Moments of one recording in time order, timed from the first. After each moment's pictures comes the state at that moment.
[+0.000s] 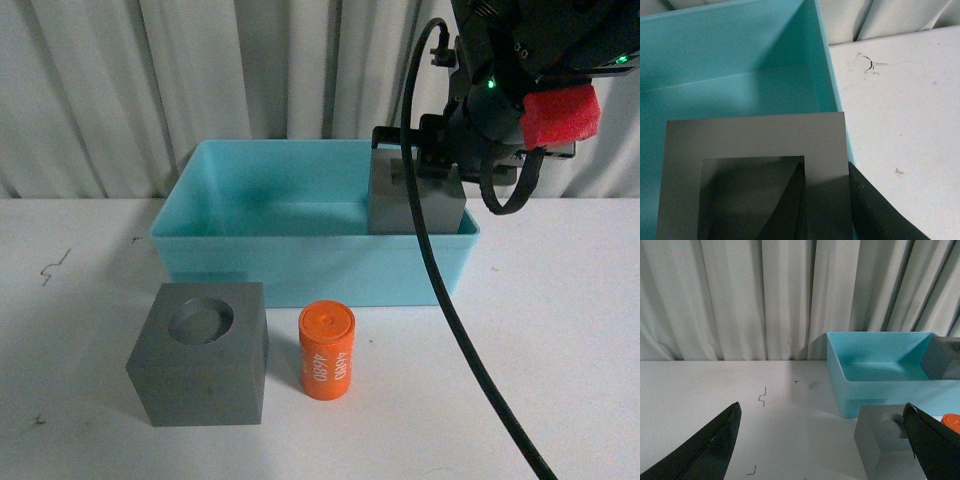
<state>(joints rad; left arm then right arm) 0.00 0.01 0.01 0.00 0.00 -0.01 0.30 2.16 1.56 -0.12 0.24 0.31</state>
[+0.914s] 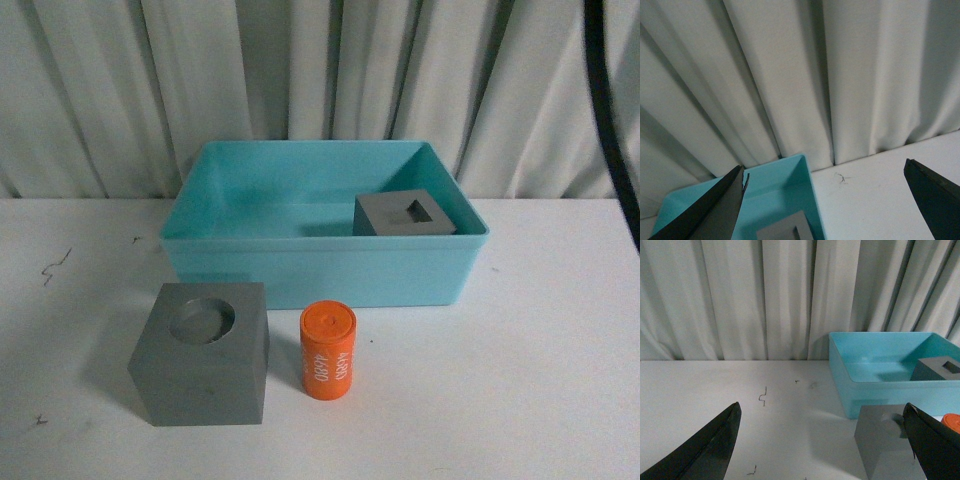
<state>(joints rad) 0.00 0.01 0.01 0.00 0.00 -0.01 0.25 1.66 1.26 0.16 0.31 0.29</state>
